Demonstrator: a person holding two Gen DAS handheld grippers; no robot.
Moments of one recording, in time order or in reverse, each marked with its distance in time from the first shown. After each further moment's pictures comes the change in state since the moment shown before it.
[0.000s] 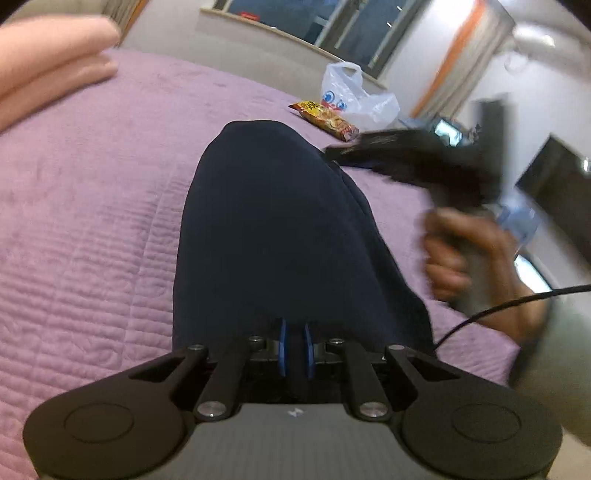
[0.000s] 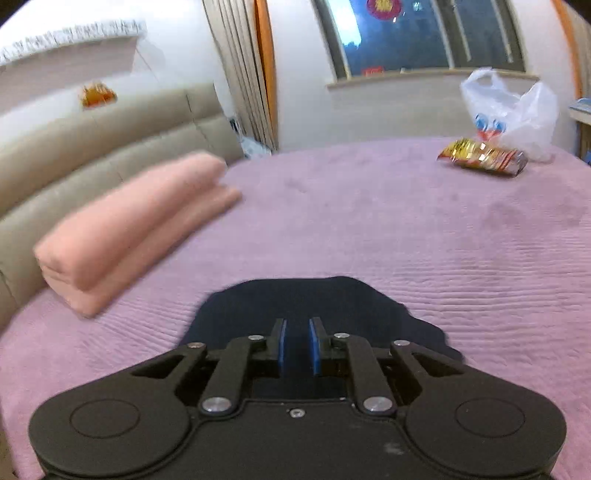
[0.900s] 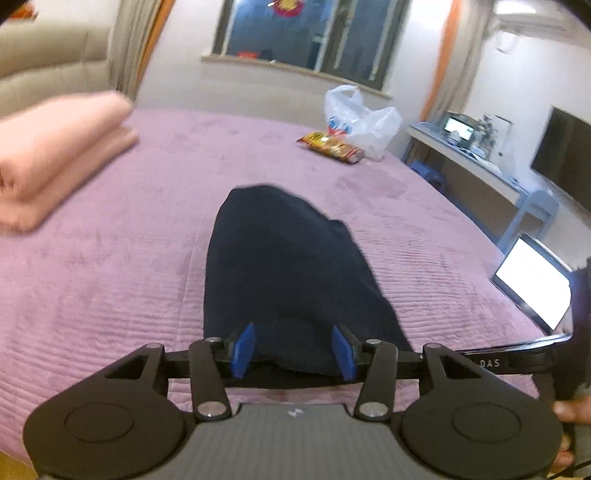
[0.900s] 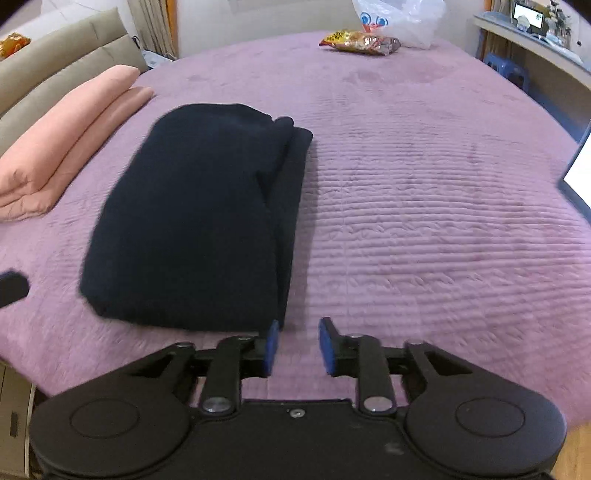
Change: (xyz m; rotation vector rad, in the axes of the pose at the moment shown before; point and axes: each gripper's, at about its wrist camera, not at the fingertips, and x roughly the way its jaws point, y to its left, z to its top) left arm -0.121 -0.102 -0.017 0.195 -0.086 0.207; right arm -0.222 0.018 -0.122 0.154 0.318 -0.303
